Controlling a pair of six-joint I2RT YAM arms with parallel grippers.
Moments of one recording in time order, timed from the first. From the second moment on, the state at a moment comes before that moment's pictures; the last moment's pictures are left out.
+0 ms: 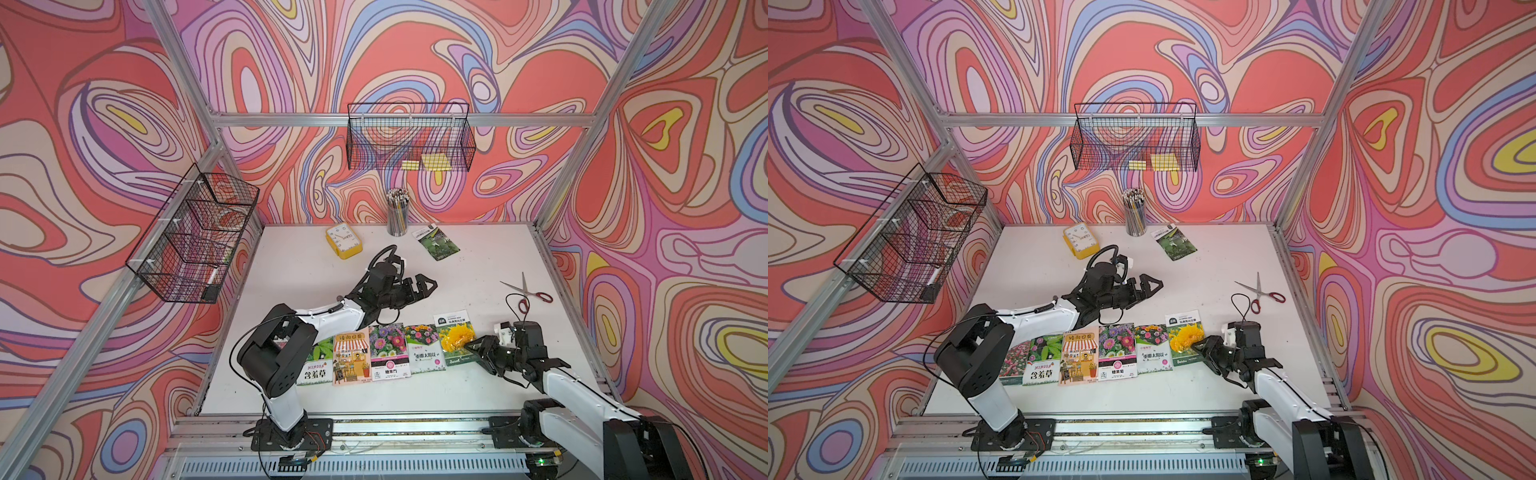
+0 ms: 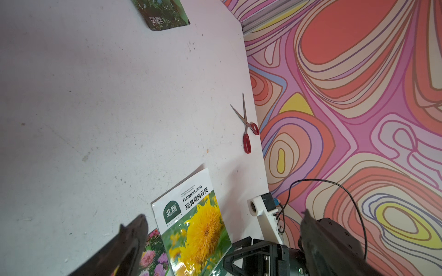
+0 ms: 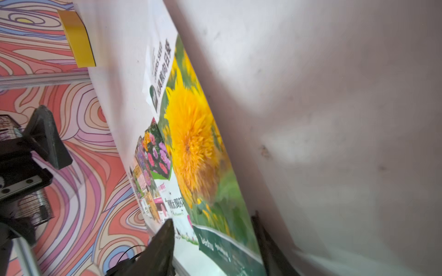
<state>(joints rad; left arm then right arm) -0.66 1.73 0.98 0.31 0.39 -1.00 0.06 0.98 0.20 -0.15 -0.63 0.89</state>
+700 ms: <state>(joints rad) -0.66 1.75 1.06 0.21 0.40 -0.95 0.14 1.06 0.42 -0.47 -0.46 0.78</state>
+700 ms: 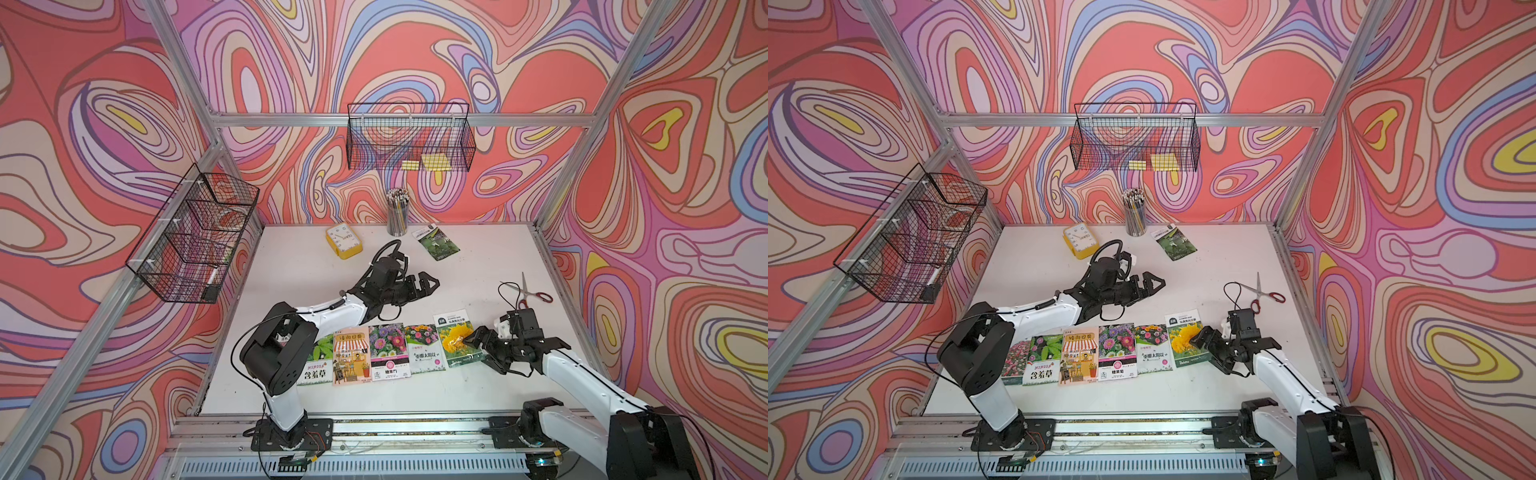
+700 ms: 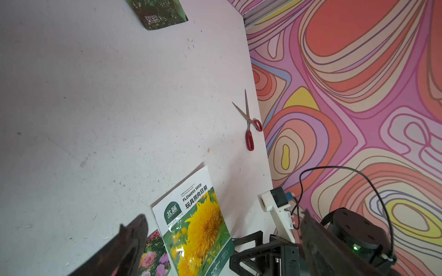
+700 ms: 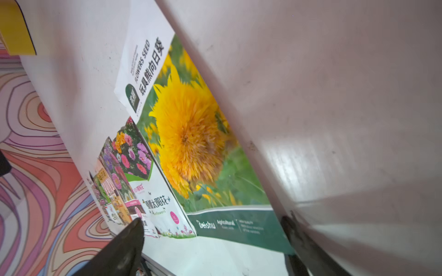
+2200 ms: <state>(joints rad) -0.67 1.77 1.09 0.14 0.41 -0.89 0.57 1.41 0.81 -0.91 0.02 0.71</state>
